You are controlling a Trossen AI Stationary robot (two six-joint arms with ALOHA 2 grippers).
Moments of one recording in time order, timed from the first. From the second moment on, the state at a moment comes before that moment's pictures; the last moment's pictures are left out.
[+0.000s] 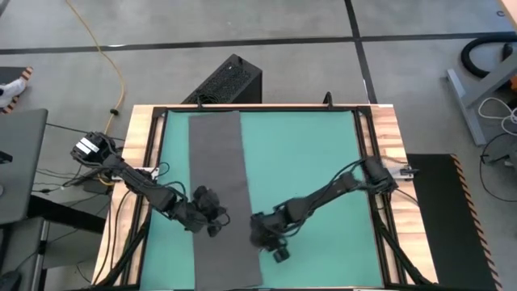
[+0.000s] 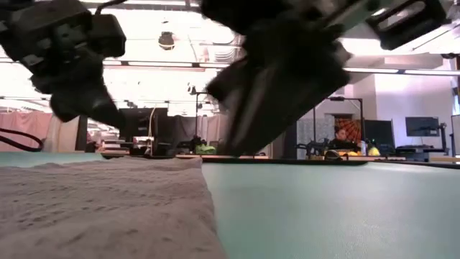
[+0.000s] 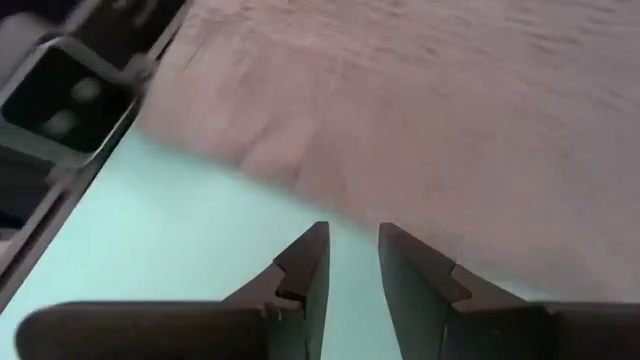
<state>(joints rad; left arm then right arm) -0.55 1.41 0.59 0.01 -0.56 -0.93 0.36 2.05 1.41 -0.26 -0.24 -0.05</state>
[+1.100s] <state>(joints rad) 0.42 1.41 0.59 -0.21 -0.47 -0.54 0.38 2.06 1.12 0.23 -0.24 0.20</state>
